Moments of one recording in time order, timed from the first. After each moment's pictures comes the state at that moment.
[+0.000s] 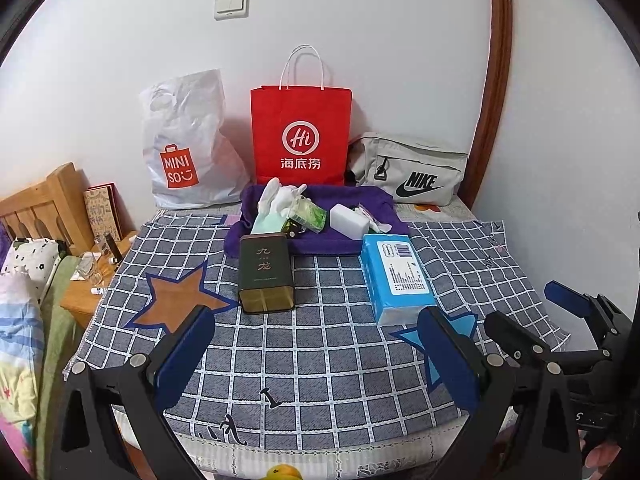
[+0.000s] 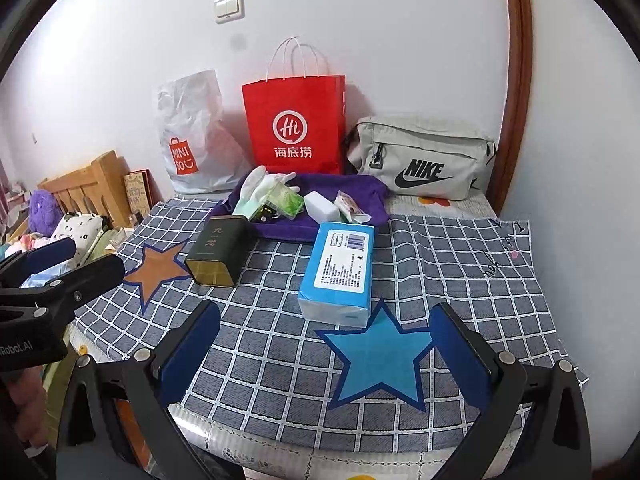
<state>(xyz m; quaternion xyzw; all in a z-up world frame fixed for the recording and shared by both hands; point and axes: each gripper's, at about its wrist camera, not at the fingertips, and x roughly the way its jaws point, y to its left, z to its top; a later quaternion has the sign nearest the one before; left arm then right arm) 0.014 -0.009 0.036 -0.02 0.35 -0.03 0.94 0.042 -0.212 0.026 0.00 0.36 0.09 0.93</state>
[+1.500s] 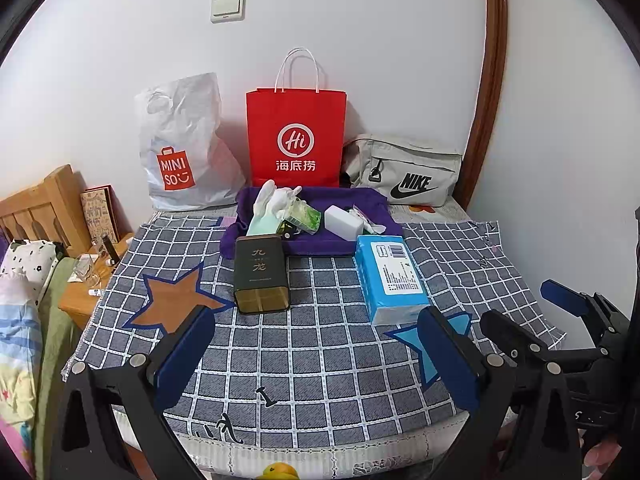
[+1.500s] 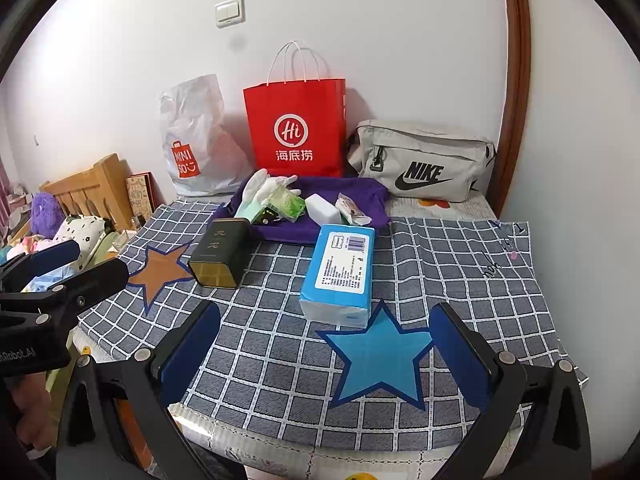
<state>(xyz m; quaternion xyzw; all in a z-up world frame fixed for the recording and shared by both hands) 0.011 -0.012 0.038 -0.02 0.35 -0.03 0.94 0.040 -0.215 0.030 0.01 0.36 0.09 0.93</state>
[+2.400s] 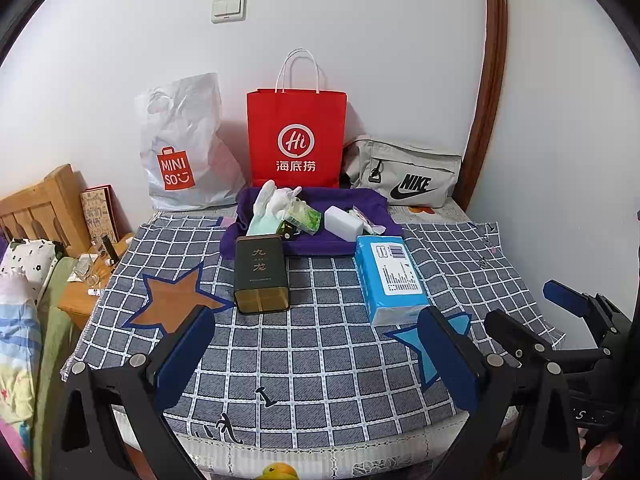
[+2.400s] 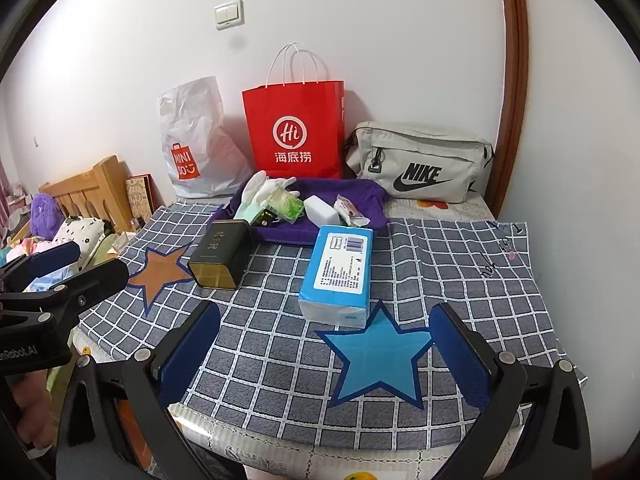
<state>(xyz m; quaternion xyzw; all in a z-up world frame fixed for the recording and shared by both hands) 0.010 -0.012 0.039 -0.02 0.34 -0.04 0.94 0.038 -0.218 0.032 0.01 0.35 0.09 0.93</state>
